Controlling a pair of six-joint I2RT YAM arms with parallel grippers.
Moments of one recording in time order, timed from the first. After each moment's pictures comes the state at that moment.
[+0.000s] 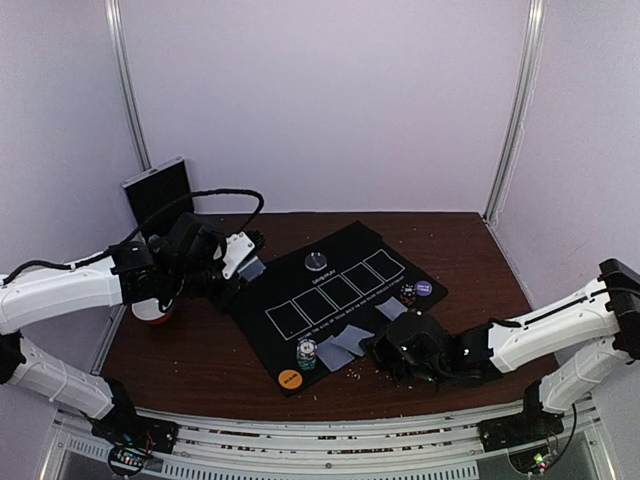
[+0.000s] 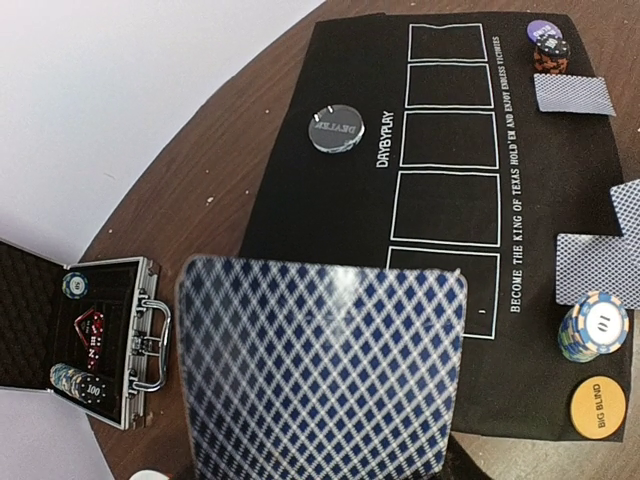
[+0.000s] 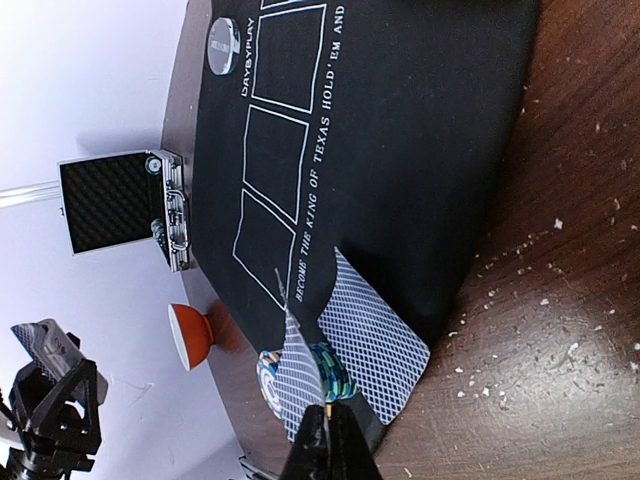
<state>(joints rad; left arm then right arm) -0.84 1.24 0.96 -0.46 -0.30 0.16 1.21 1.43 0.60 0.17 0.43 1.77</state>
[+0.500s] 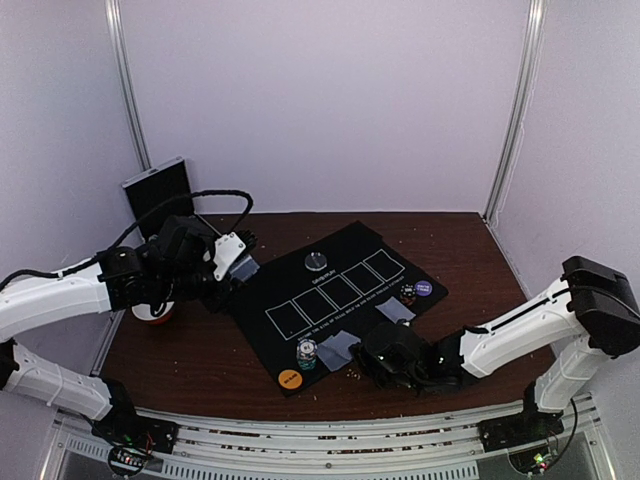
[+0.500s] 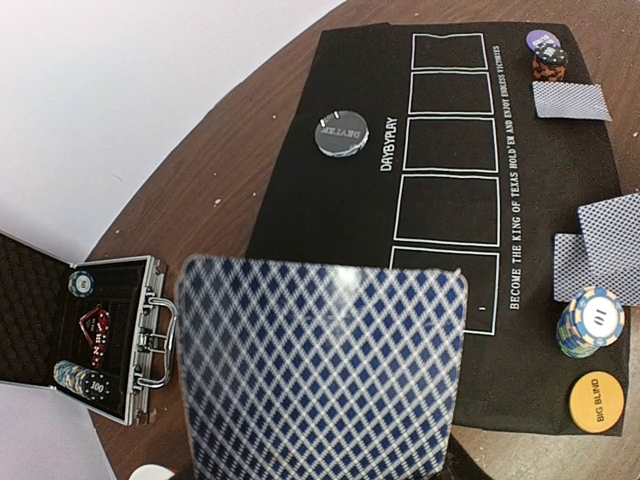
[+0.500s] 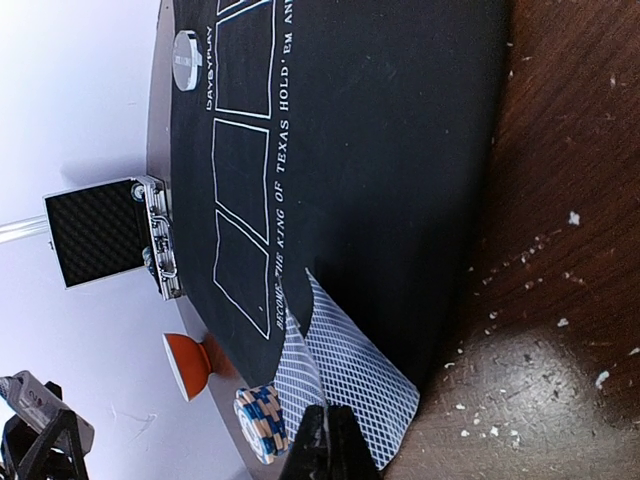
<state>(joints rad) -0.84 1.16 0.92 -0.46 -0.31 0.16 1.23 1.61 0.65 0.26 0.47 1.90</state>
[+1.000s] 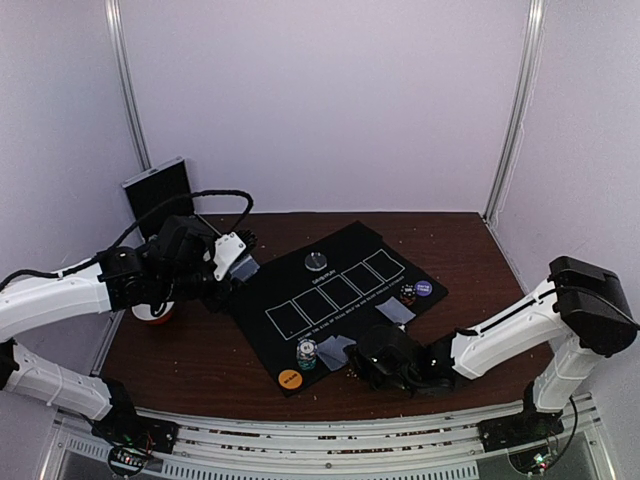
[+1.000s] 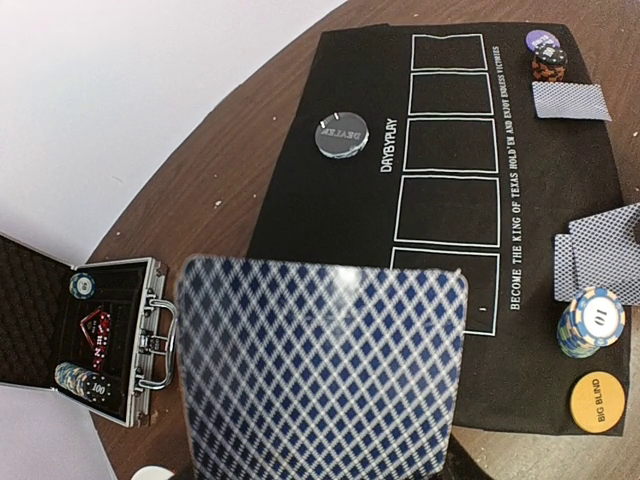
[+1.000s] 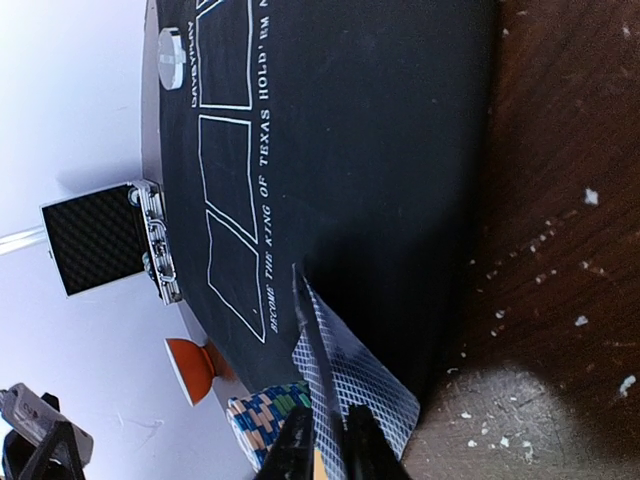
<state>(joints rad) -0.84 1.17 0.92 -0.45 -0.31 0.17 1.23 1.68 0.67 0.30 0.47 1.94</state>
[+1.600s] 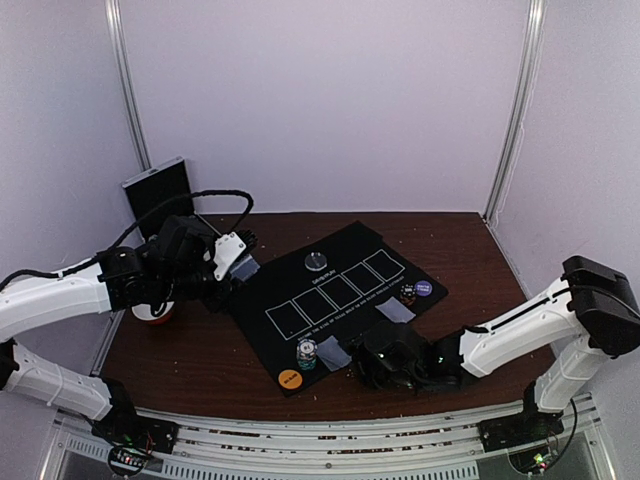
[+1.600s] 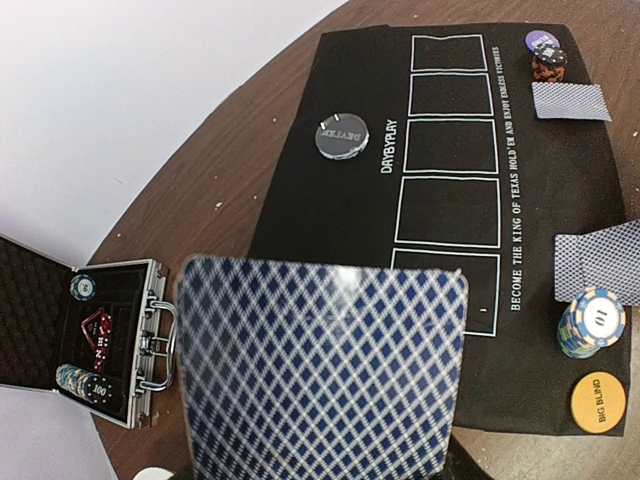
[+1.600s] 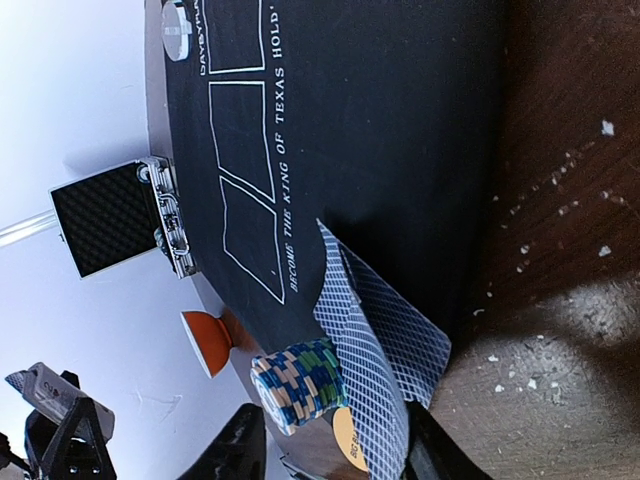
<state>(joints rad) -0.84 1.17 0.92 -0.45 -0.31 0.18 1.23 1.62 0.66 0.29 0.39 1.97</state>
